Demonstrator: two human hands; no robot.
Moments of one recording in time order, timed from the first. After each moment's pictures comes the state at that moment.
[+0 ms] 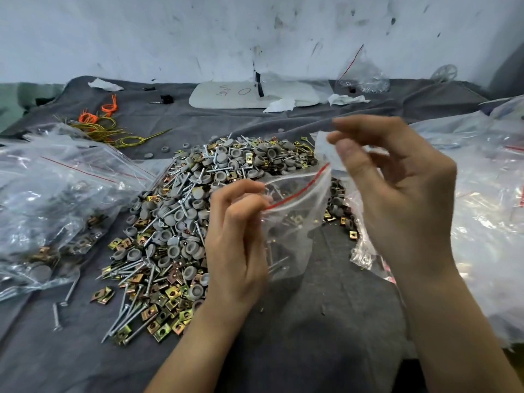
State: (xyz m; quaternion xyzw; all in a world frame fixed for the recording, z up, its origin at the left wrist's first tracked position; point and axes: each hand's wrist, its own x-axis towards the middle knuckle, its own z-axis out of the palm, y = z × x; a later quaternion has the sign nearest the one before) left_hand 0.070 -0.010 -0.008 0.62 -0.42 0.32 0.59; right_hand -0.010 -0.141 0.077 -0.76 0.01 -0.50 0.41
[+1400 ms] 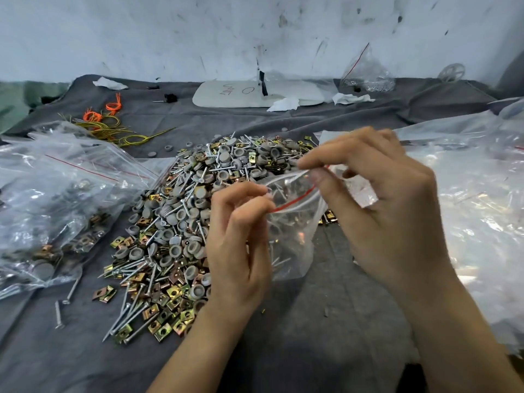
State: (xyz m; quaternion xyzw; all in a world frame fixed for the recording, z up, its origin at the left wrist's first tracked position) left_hand 0.068 -0.011 -0.008 0.61 -0.42 0.34 0.57; right_hand -0.017 -0.128 0.080 -0.84 -0.06 -0.47 0.25
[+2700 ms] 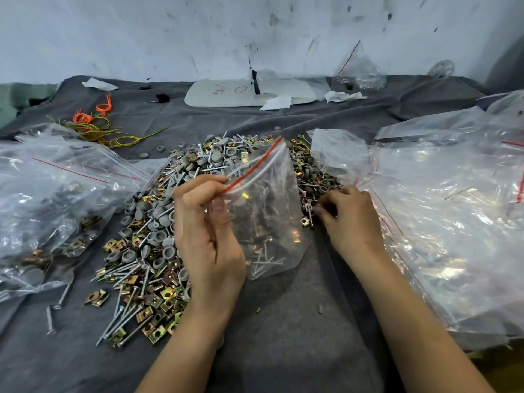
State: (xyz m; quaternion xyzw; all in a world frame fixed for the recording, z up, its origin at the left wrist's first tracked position) left_hand 0.081 -0.005 -0.010 0.62 -0.32 0.37 0.61; right_hand 0.028 -0.186 -0.012 -0.92 0.28 -0.21 0.18
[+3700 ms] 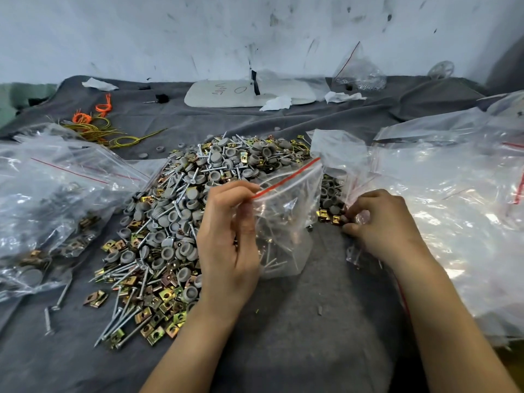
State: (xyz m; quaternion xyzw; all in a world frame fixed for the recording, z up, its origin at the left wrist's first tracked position) left_hand 0.072 -0.012 -0.009 0.64 -0.38 0.26 0.62; right_hand 0.000 -0.218 0.004 -0.92 0.31 -0.12 0.20
